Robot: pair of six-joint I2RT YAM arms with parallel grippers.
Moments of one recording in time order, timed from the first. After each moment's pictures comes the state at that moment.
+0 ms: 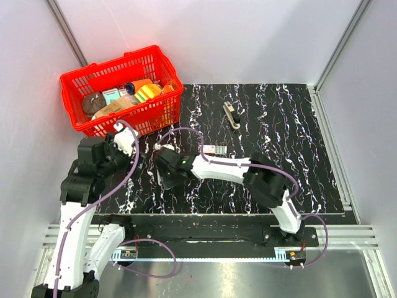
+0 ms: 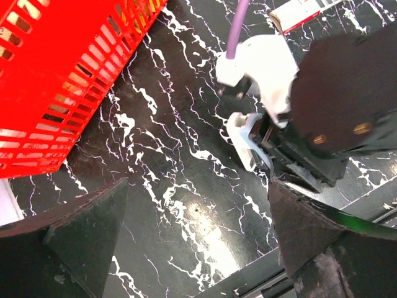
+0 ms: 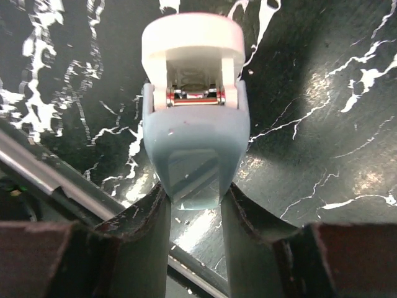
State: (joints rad) left arm -0.10 0.71 0.99 -0.88 0.32 0.37; right arm 1.13 2.06 1.57 -0.44 0.02 0.67
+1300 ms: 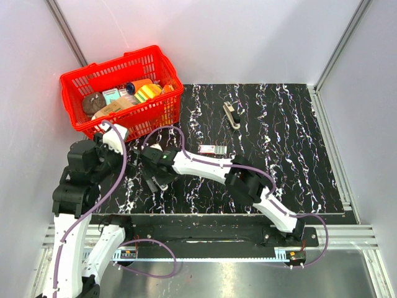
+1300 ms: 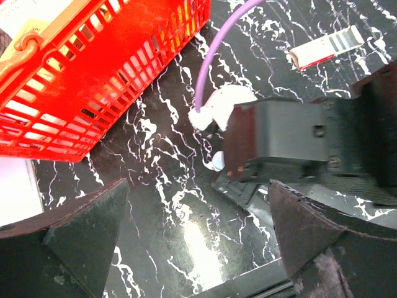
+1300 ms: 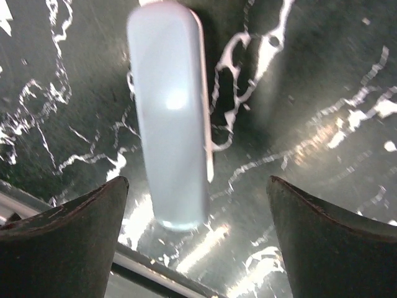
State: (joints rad) left arm -0.09 0.64 1.05 -0.89 0.23 0.24; right arm 1.17 2.41 2.12 -0.88 0.11 0.56
